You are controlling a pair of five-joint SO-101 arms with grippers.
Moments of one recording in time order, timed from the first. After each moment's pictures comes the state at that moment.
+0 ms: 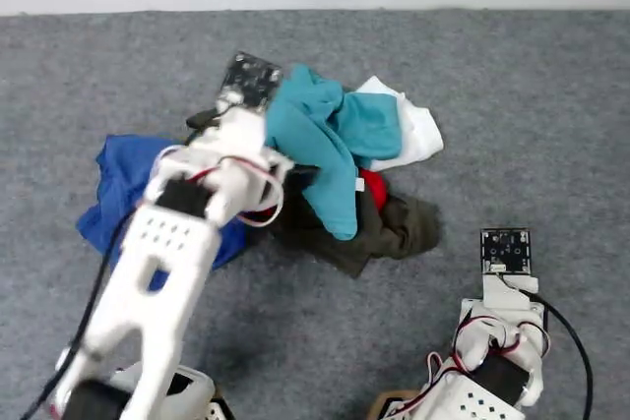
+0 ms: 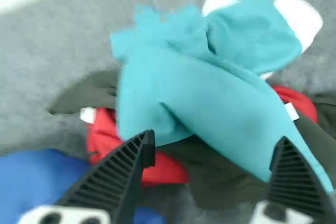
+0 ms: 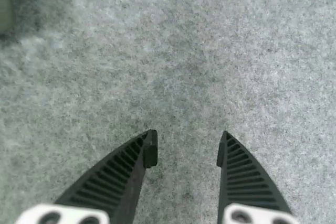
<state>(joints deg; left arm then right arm) 14.1 -19.1 31.4 49.7 -0.1 30.5 -103.3 95.5 67.9 30.6</state>
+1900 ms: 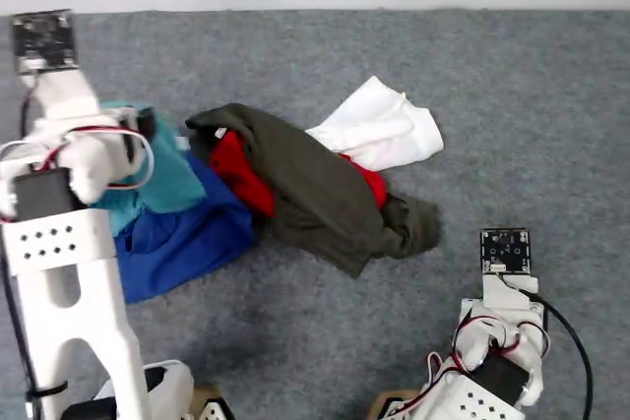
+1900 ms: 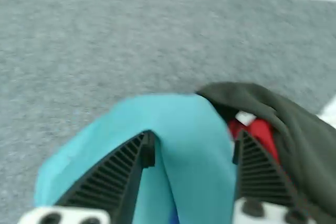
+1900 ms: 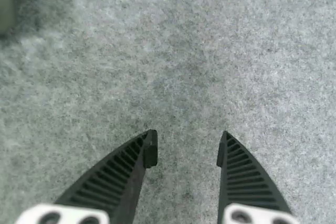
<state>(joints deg) -14.2 -26.9 16.4 67.2 1.7 30.5 -103.3 95.5 67.9 30.6</state>
